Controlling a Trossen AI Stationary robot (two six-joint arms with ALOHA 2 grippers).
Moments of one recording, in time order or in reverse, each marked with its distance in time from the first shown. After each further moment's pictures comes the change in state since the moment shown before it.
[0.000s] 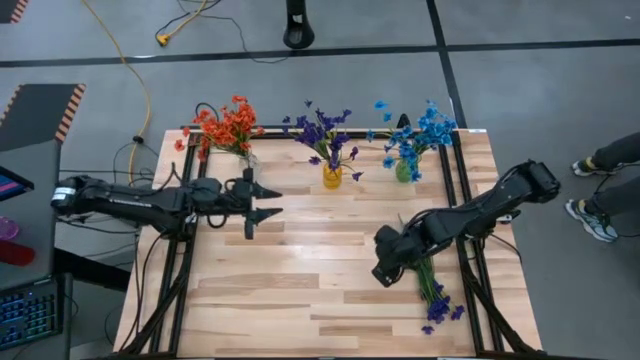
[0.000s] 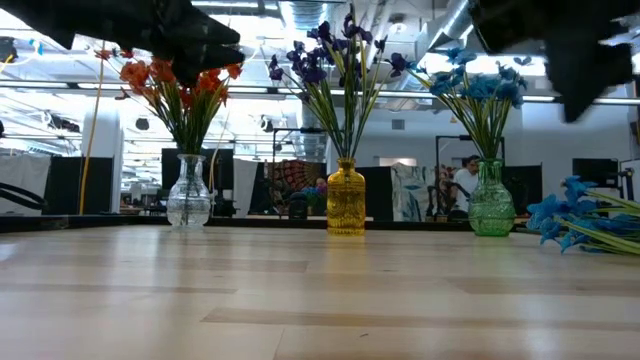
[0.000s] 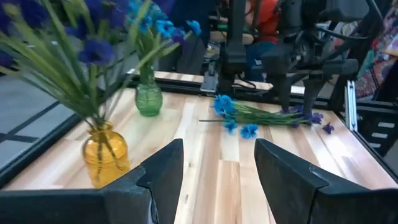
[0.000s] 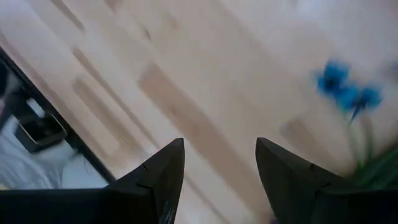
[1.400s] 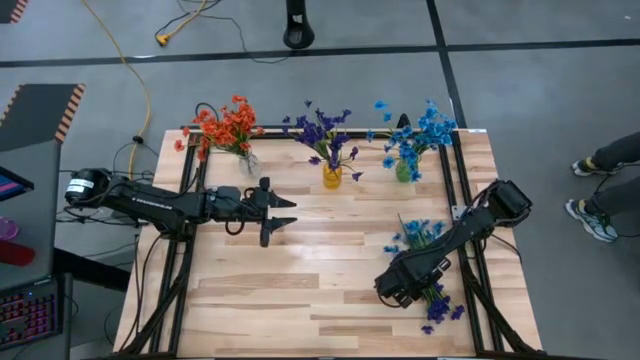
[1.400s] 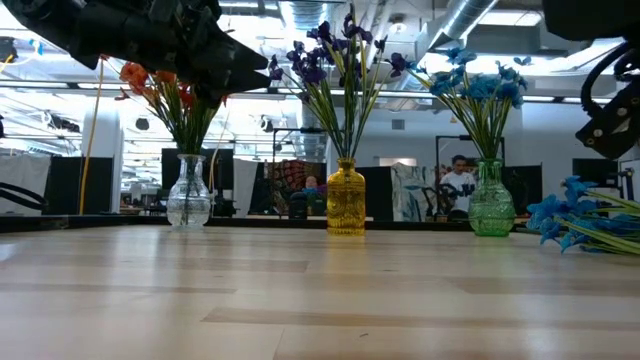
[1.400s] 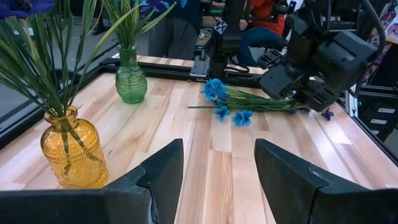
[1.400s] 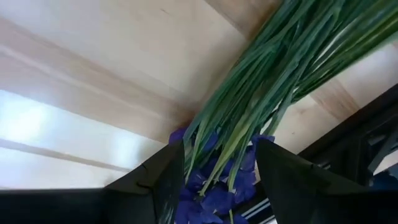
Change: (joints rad) left arm -0.040 0.265 0.001 0.218 -0.001 -0.010; right arm 0.156 0.330 -0.016 -0.311 -0.309 0.186
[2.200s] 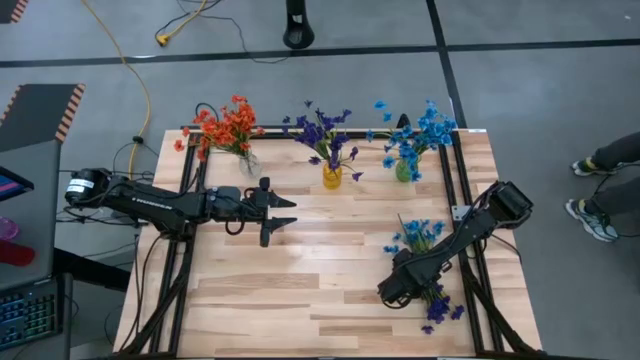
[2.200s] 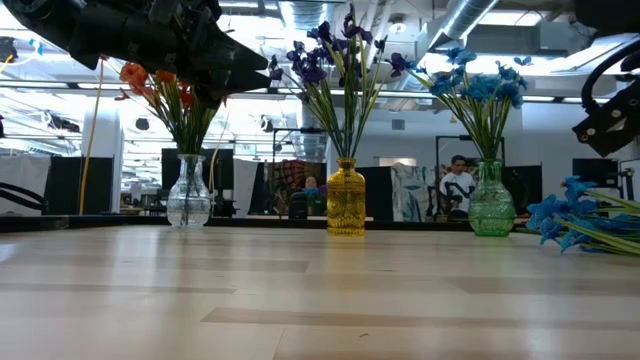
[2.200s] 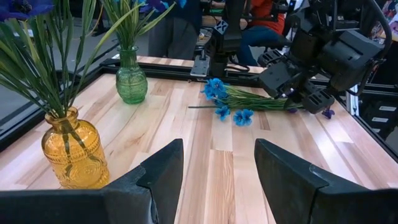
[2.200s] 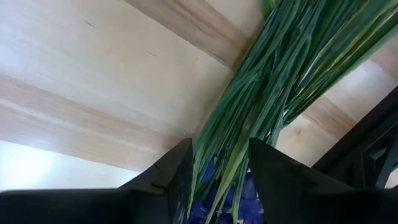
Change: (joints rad) left arm 0.000 0.000 0.000 -0.001 0.000 0.010; right arm 0.038 0.001 -0.006 0.011 0.133 0.132
